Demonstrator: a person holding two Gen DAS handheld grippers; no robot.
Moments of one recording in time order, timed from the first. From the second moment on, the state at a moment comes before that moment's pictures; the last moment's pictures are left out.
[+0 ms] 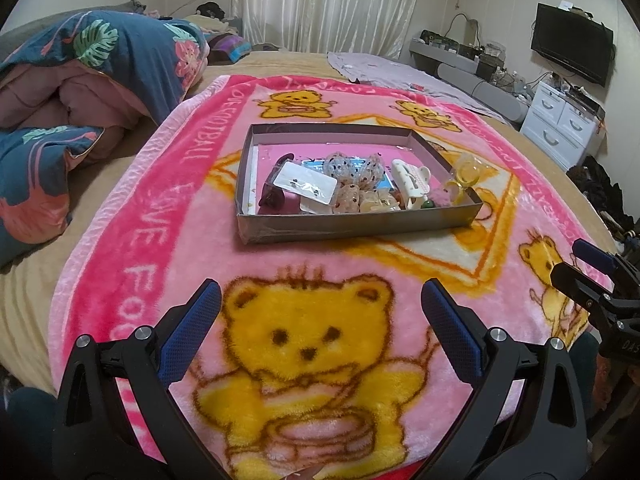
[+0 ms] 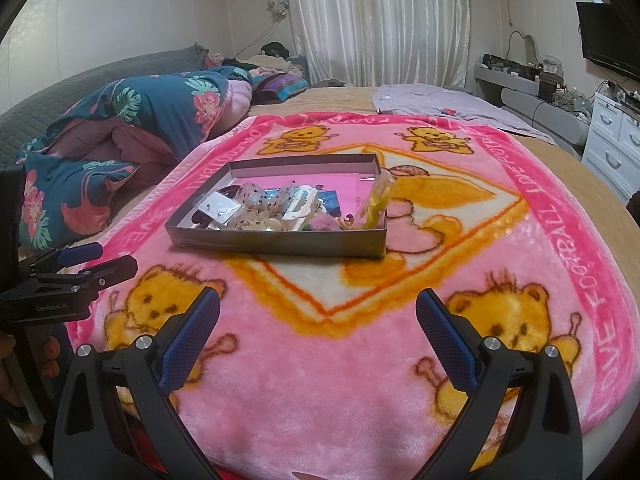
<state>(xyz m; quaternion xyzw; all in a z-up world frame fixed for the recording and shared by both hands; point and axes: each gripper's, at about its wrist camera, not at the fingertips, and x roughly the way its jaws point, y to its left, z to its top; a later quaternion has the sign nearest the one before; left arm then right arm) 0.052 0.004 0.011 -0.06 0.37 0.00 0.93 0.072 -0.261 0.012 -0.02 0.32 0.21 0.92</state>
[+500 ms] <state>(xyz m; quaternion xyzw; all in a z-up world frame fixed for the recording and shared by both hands) 0.052 0.004 0.011 -0.06 0.37 0.00 0.93 0.072 -0.261 0.013 -0.02 0.32 0.21 0.92</state>
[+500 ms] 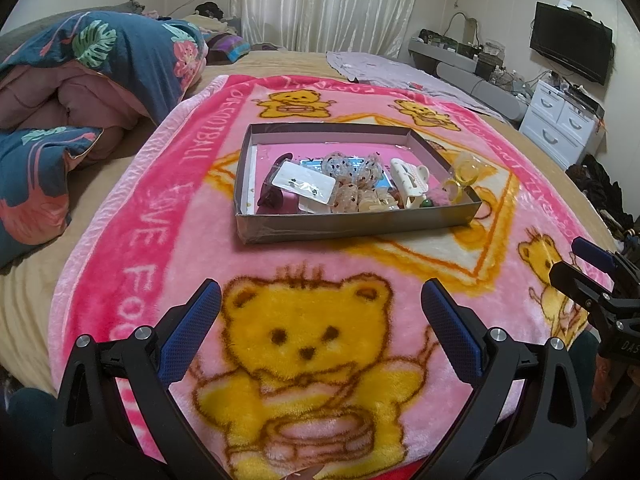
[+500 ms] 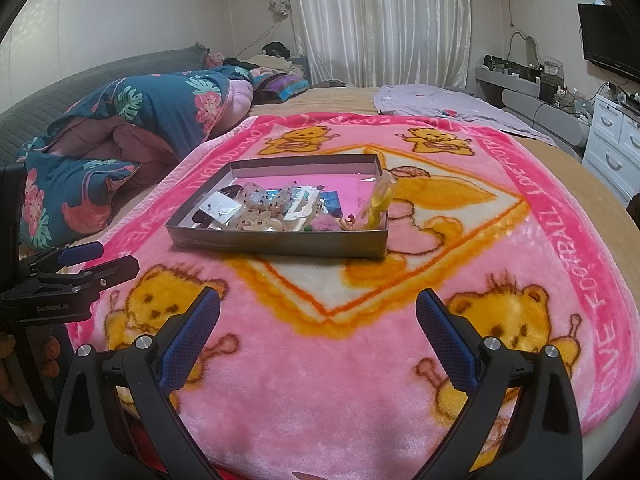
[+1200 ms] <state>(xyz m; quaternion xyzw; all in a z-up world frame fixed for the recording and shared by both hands) 0.051 -0.002 0.010 -0.05 0.37 -0.01 0.93 0.074 -0.263 0.014 -0.01 0.32 0.21 0.92</state>
